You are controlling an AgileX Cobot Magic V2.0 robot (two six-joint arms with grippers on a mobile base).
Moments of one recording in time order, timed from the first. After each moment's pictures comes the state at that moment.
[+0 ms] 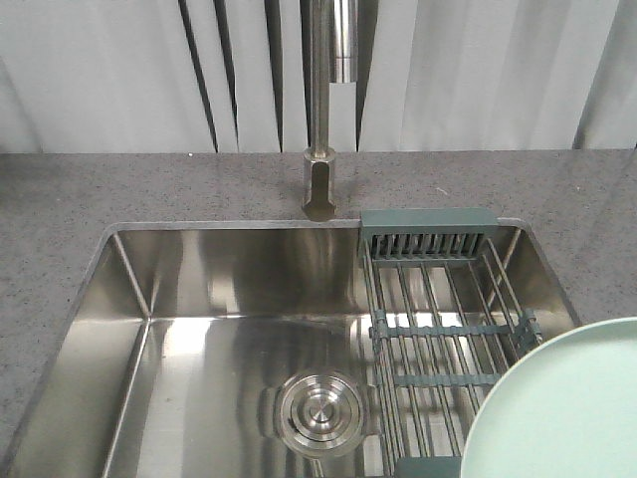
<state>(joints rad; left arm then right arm) -0.01 -0.01 0.03 0.04 0.14 -0.07 0.14 0.01 -0.64 0.09 1.04 0.12</state>
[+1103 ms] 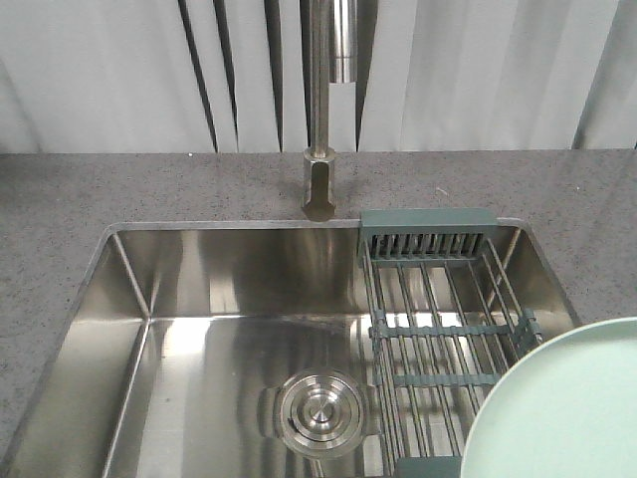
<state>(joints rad) -0.01 -0.01 0.03 -0.83 0.08 -0.68 0.14 0.01 -0.64 0.09 1.04 0.12</state>
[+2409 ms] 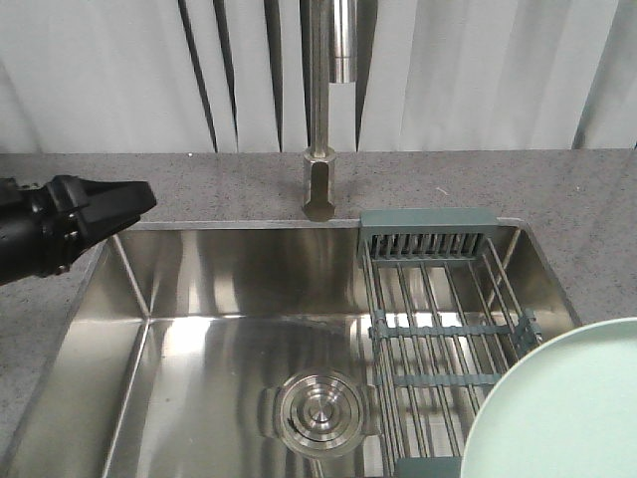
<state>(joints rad) -0.01 1.20 -0.74 -1.68 0.72 1.02 0.14 0.01 -0.64 0.09 1.04 0.12</state>
